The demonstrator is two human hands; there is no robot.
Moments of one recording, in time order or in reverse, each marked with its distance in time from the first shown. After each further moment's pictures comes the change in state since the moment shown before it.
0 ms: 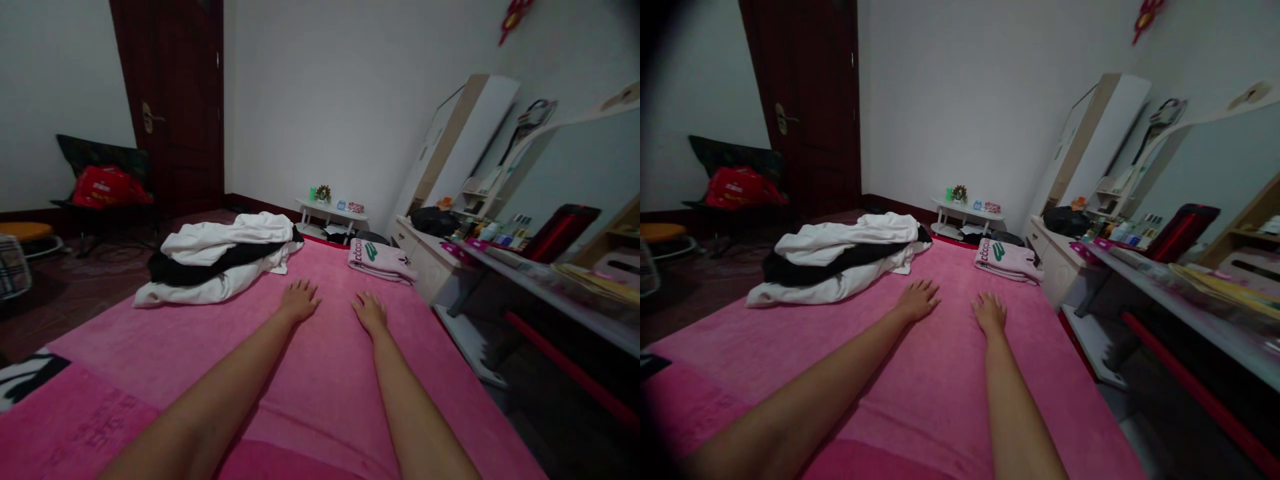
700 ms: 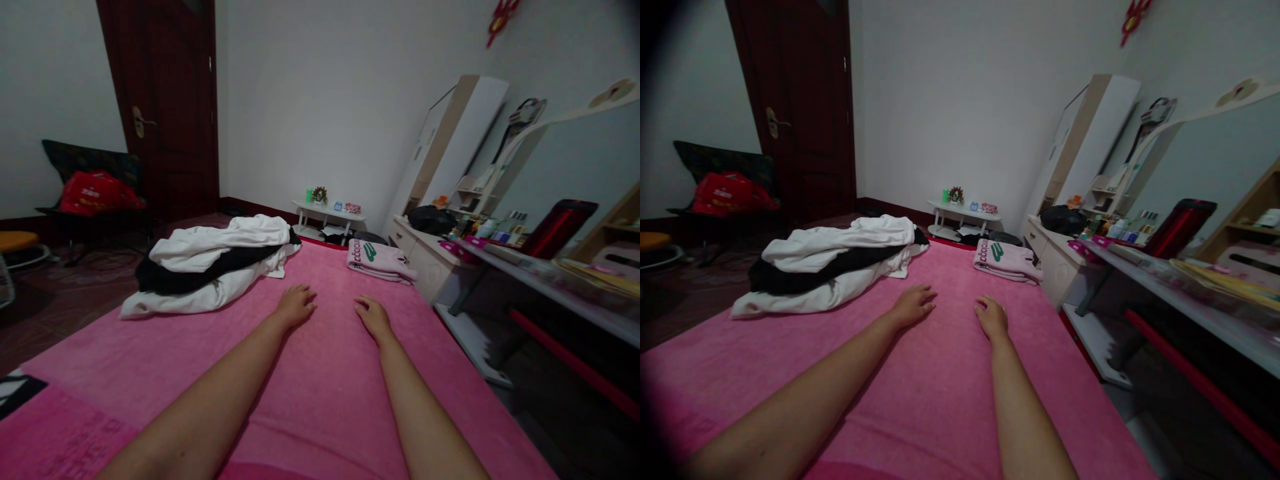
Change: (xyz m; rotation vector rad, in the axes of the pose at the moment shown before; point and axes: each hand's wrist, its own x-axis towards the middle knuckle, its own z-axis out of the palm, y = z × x) left_hand 0.003 -0.015 -0.005 -0.124 0.046 0.131; right_hand 0.006 0.014 0.003 0.169 0.080 -0.095
